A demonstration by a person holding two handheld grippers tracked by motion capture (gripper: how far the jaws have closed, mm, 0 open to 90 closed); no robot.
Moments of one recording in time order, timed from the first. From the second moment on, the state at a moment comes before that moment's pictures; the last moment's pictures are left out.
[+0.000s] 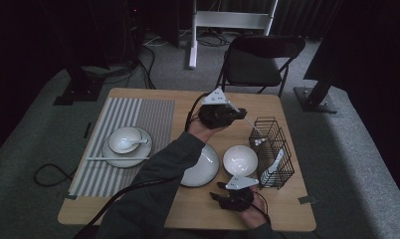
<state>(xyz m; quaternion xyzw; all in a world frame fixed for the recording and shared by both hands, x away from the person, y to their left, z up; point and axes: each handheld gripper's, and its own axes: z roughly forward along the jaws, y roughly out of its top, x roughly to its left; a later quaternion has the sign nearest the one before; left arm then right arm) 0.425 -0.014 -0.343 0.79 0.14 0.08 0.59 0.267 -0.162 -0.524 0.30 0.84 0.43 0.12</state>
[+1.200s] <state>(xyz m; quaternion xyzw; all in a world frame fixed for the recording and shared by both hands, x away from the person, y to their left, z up) 0.418 0.036 -0.341 0.79 0.14 0.08 0.60 0.268 -0.161 -0.524 0.30 0.85 0.43 0.12</state>
